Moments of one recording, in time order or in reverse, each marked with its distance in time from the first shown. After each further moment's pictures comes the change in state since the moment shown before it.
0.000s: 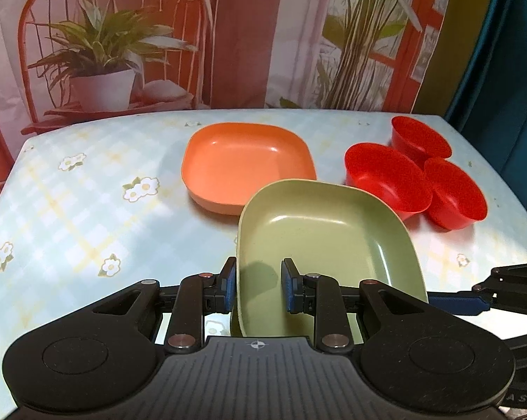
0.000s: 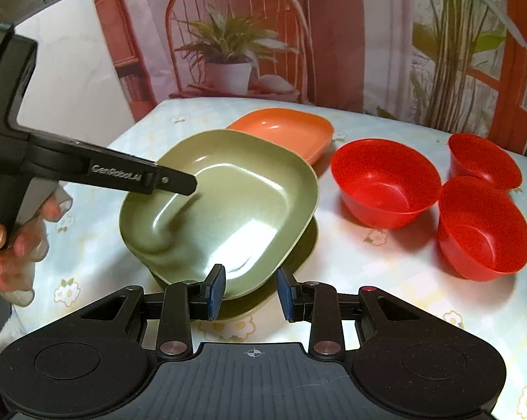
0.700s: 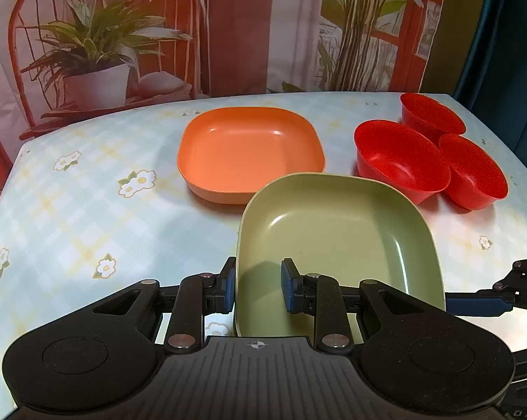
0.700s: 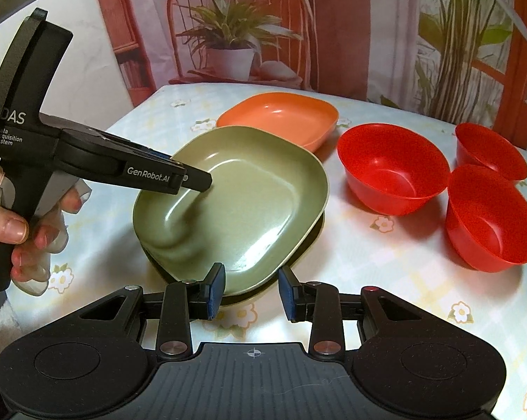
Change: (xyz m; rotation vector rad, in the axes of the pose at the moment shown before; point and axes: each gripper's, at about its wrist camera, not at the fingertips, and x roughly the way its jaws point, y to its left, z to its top) left arm 0.022 -0.007 -0.004 0.050 0.028 0.047; right arm 0.009 0.004 -0.006 -0.019 0.034 -0.014
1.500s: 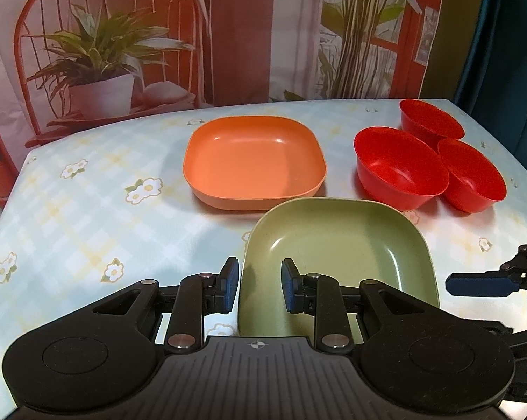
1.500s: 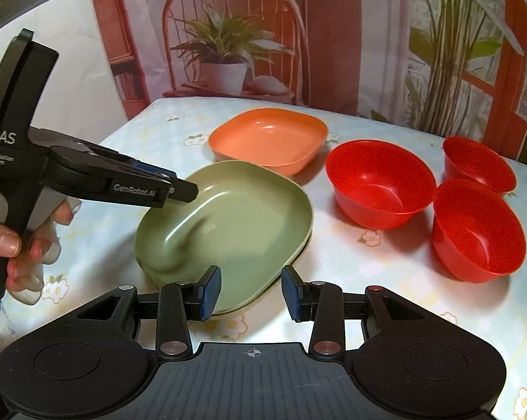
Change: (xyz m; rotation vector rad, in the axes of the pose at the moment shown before) left arm -0.008 -0.002 -0.003 0.004 -0.035 0.013; right arm -0.004 -0.005 0.002 0.003 -0.048 -0.028
